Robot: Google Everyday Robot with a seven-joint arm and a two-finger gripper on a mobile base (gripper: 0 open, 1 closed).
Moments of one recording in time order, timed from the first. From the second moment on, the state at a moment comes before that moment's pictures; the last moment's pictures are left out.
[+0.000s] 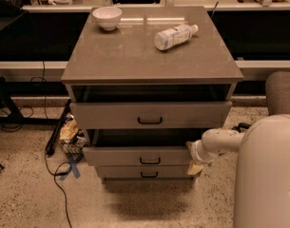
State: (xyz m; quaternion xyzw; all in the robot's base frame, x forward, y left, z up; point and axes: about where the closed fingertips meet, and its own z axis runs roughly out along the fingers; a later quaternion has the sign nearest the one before) arm 0.601 -0.209 0.416 -0.69 0.70 -0.03 0.19
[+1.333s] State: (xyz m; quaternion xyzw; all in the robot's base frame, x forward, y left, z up) arm 0.618 -0.195 0.407 -0.71 0.69 0.00 0.15
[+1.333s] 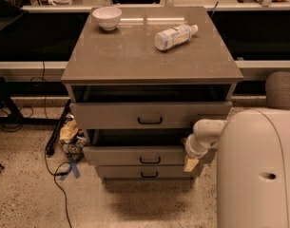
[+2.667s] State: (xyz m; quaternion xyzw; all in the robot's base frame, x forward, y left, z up) arm 0.574 -0.223 0.402 -0.65 0.75 0.02 0.11
